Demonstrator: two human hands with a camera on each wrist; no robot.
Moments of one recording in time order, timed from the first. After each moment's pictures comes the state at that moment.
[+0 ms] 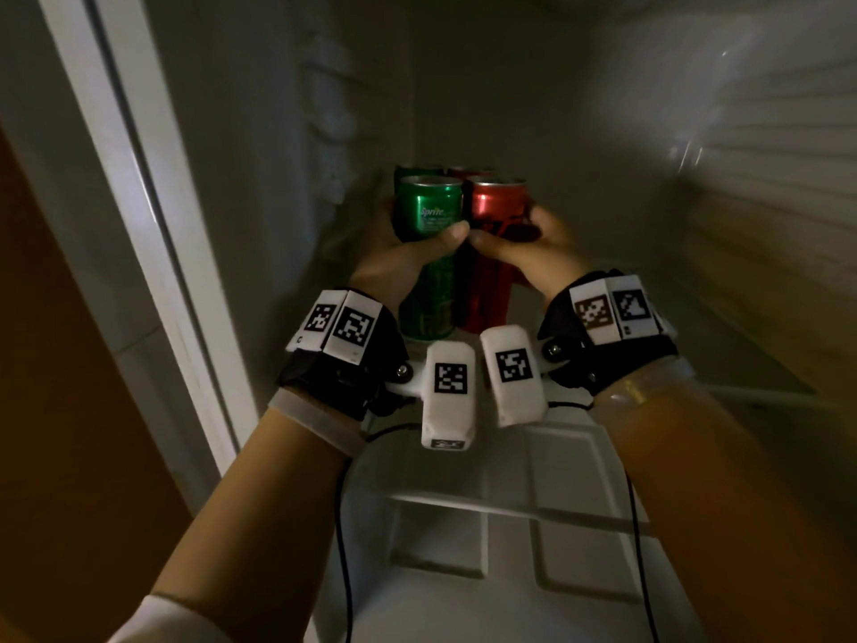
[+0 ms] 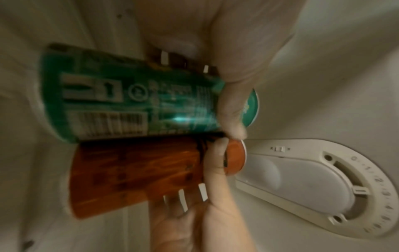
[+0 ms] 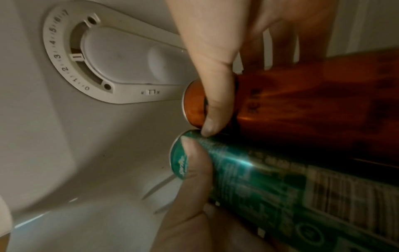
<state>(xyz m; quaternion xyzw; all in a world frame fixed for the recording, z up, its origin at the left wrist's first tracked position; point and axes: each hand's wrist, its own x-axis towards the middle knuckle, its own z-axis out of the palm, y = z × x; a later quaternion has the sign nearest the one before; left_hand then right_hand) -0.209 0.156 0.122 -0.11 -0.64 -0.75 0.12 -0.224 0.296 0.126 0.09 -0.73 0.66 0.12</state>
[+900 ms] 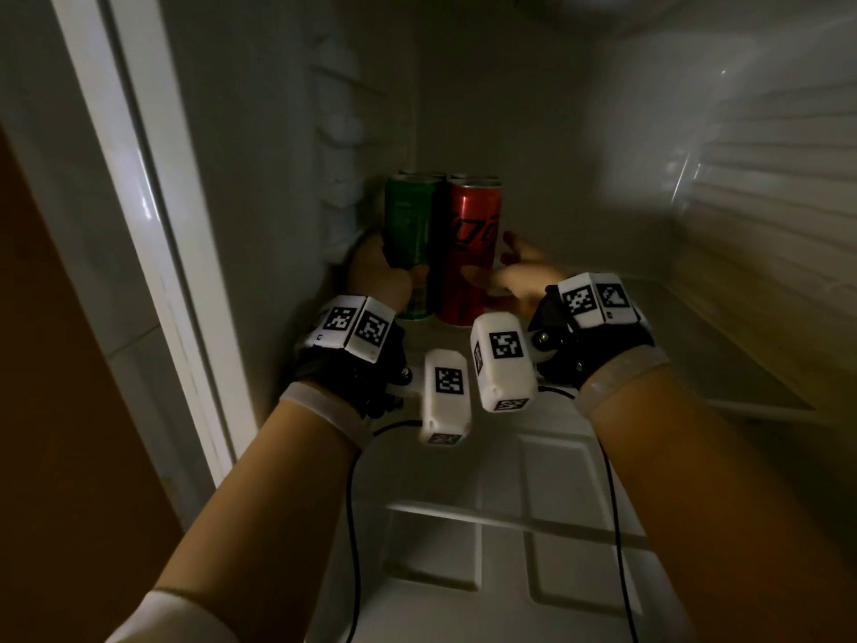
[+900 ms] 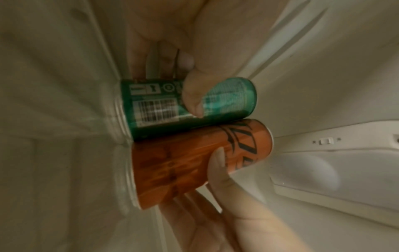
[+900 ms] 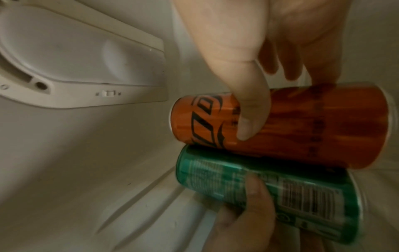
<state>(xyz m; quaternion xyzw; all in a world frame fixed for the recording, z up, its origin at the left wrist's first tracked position) -0.242 0.146 0.106 -0.01 -0.75 -0.64 0.18 -0.254 0.294 0.116 0.02 -0.75 0.66 0.02</state>
